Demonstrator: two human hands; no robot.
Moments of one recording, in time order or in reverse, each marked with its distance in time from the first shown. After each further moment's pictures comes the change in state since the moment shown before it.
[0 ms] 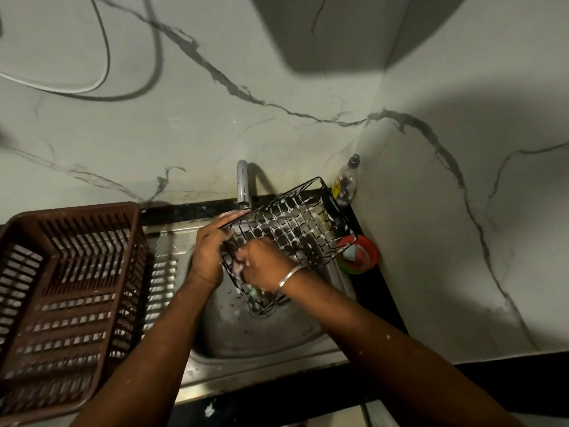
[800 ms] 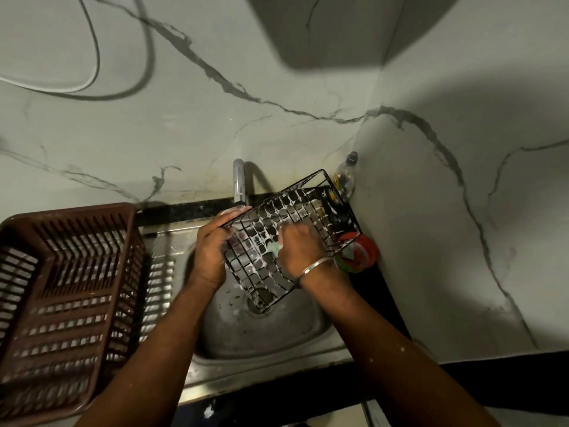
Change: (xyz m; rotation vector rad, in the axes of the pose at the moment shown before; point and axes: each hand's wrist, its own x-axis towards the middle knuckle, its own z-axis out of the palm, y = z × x) left_hand 0.003 -0.008 0.004 0.042 0.047 -0.022; right_hand -0.004 0.046 -0.024 -0.173 0.256 0.300
